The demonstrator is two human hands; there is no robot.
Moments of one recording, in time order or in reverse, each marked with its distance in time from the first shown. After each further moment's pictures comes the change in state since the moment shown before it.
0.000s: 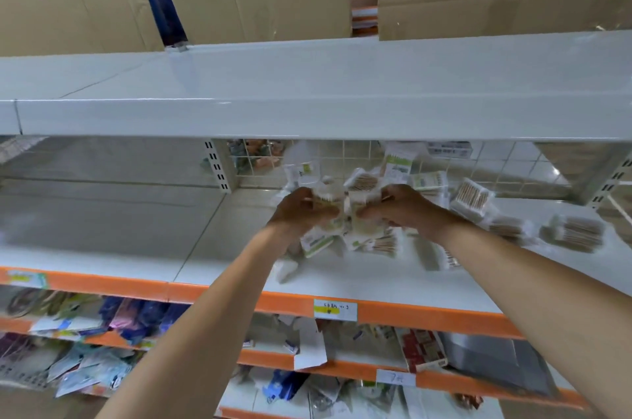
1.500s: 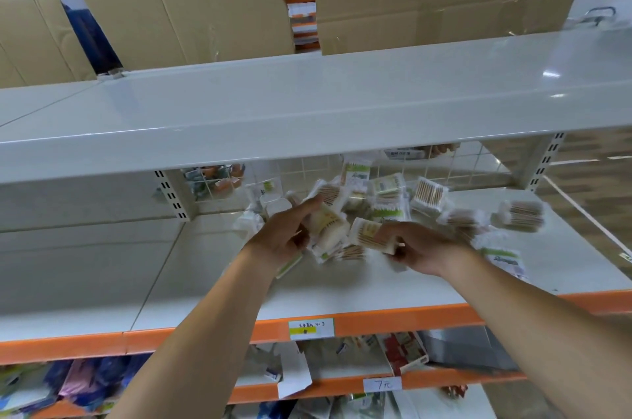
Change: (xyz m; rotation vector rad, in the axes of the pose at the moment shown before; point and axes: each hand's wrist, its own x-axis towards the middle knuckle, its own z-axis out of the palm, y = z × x) left_hand 0.019 0.021 0.038 -0.680 -0.207 -0.361; right_hand -0.040 0.065 -0.022 0.706 0.154 0.410
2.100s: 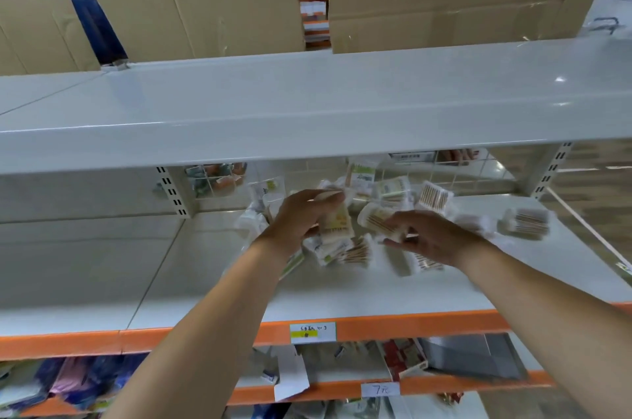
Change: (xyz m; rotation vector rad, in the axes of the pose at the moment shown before) left_hand 0.002 0.009 0.014 0.347 -0.032 0.251; right_hand 0.007 -0.021 -0.021 -0.005 -0.107 -0.102
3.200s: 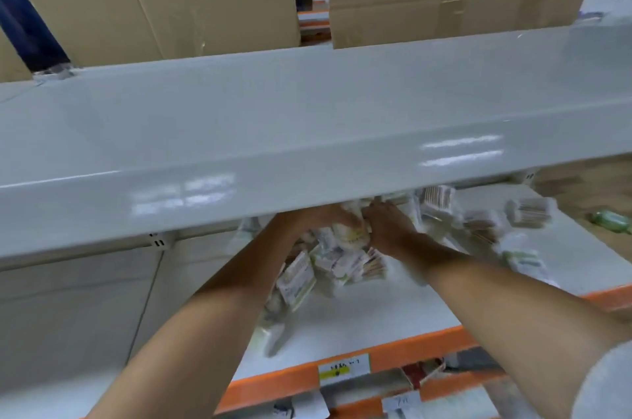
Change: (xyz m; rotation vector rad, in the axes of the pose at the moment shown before) left_hand 0.054 0.040 -0.007 0.819 -0.285 -0.062; right_hand 0.080 0.010 0.072 -1.526 0.431 -0.261
